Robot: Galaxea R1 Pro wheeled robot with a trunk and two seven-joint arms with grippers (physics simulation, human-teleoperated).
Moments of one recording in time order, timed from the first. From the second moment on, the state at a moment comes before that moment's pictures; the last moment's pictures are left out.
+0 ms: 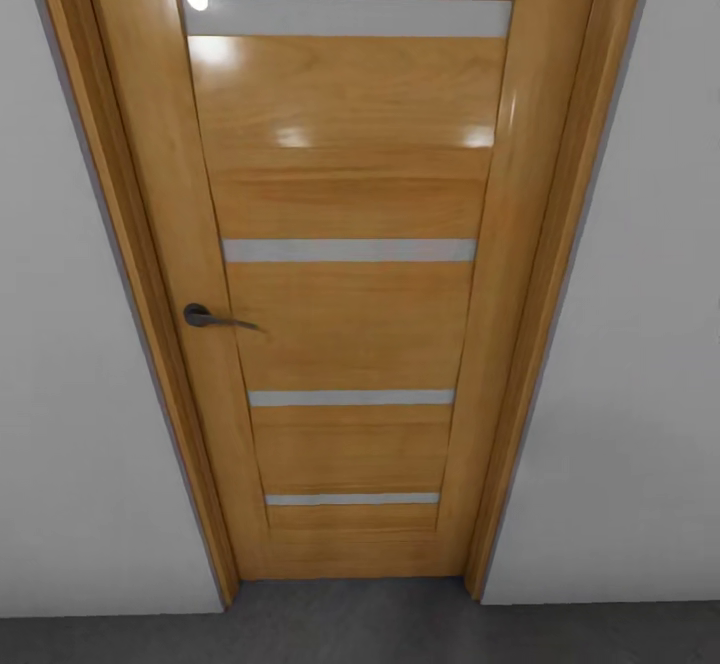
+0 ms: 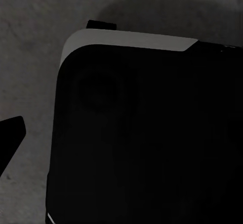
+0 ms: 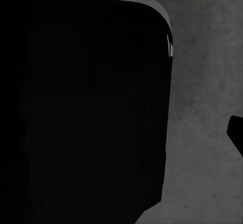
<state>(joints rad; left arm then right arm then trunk) 0.00 -0.02 0.01 -0.12 0.14 0.00 0.01 0.00 0.00 0.01 0.00 0.01 -0.07 -0.01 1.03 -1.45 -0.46</state>
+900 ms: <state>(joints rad) 0.00 -0.02 0.01 -0.12 0.15 -0.01 0.01 0.00 0.00 0.01 0.00 0.01 -0.07 -0.01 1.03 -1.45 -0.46</state>
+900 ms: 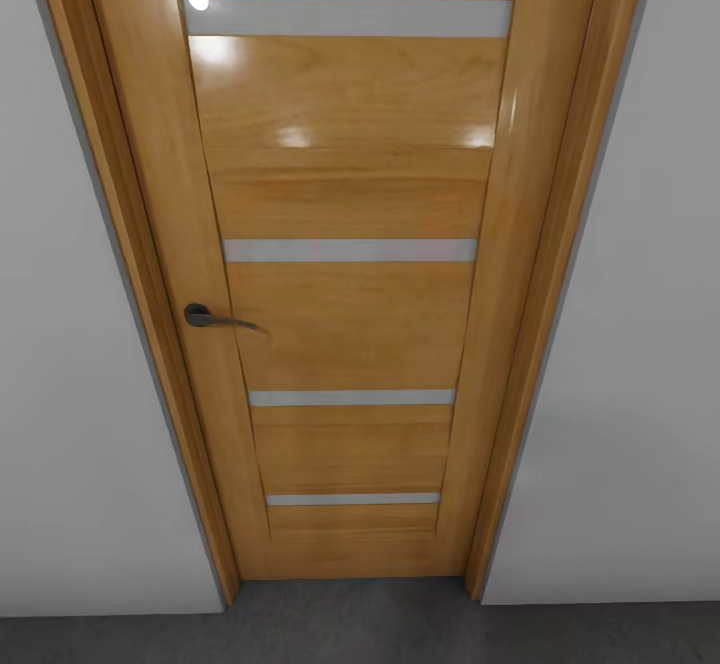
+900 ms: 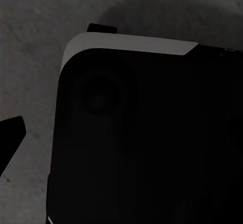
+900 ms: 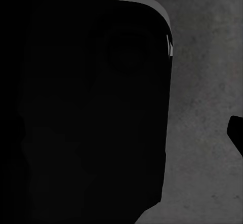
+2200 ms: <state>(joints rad) 0.00 -0.02 0.01 -0.12 0.14 -0.02 0.01 -0.38 0.13 0.06 -0.83 0.20 0.49 0.00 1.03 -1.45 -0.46</state>
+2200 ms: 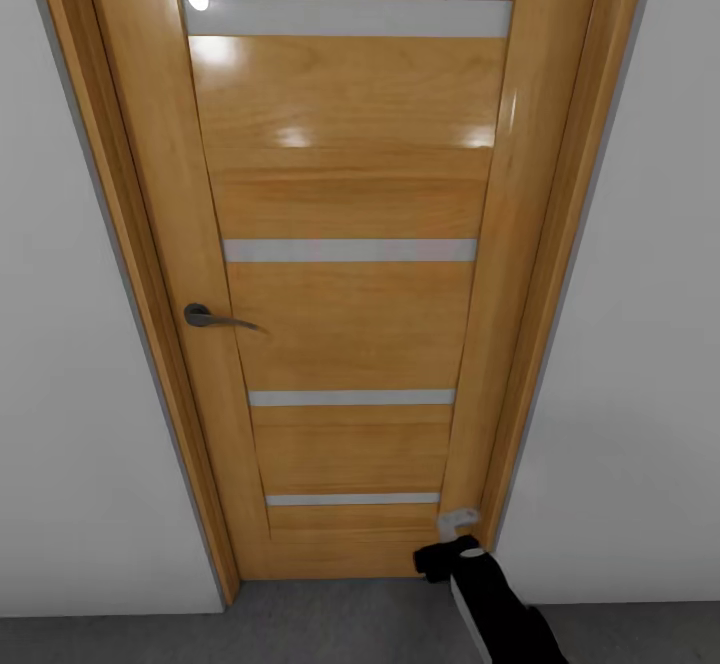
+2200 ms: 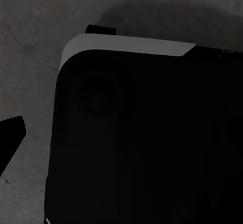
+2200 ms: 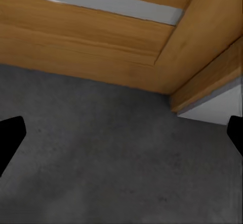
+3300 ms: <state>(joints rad) 0.00 -0.02 0.01 -0.13 0.14 -0.02 0.00 -0.78 0.17 0.40 -0.92 0.08 0.46 0.00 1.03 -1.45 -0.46</state>
